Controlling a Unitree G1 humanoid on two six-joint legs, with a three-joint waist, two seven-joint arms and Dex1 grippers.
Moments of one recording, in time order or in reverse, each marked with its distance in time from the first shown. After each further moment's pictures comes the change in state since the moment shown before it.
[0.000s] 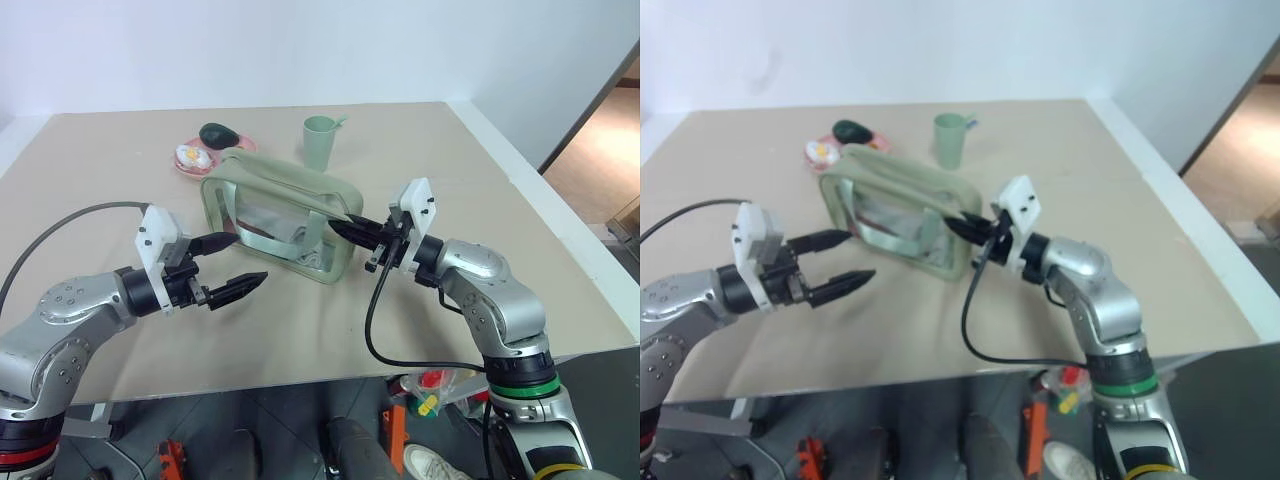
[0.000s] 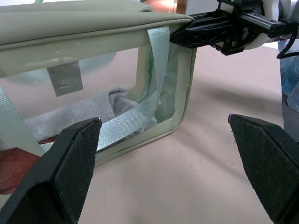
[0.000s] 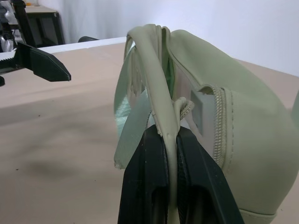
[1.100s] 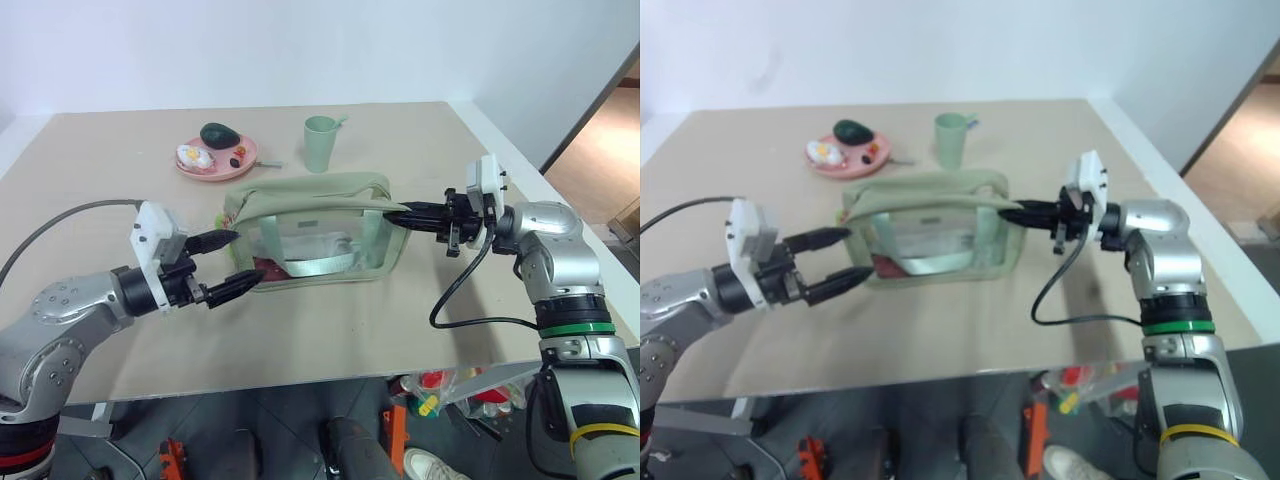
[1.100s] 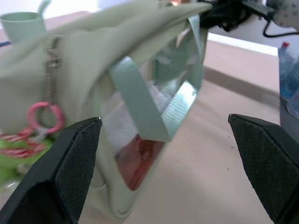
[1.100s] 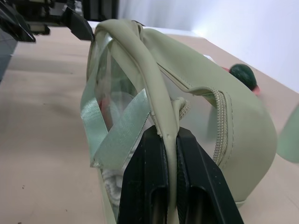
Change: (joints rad) left arm 0.005 0.007 0.080 -0.030 -0.084 0.058 0.063; right arm -0.208 -0.246 -0.067 0.572 0.017 -0.394 0.551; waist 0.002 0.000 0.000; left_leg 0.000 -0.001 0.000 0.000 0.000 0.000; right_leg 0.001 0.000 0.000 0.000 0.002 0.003
